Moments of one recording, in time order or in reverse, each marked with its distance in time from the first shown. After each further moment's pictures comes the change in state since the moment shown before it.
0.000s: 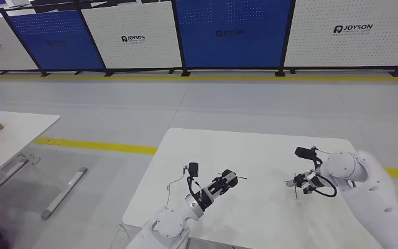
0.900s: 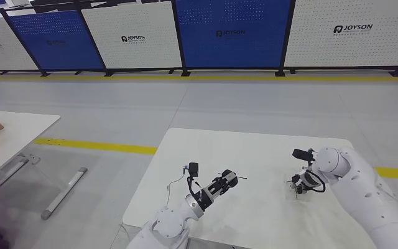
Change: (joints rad) left arm 0.000 0.000 0.000 0.000 0.000 0.000 0.000; right arm 0.123 -0.096 -0.142 0.258 0.003 0.055 -0.045
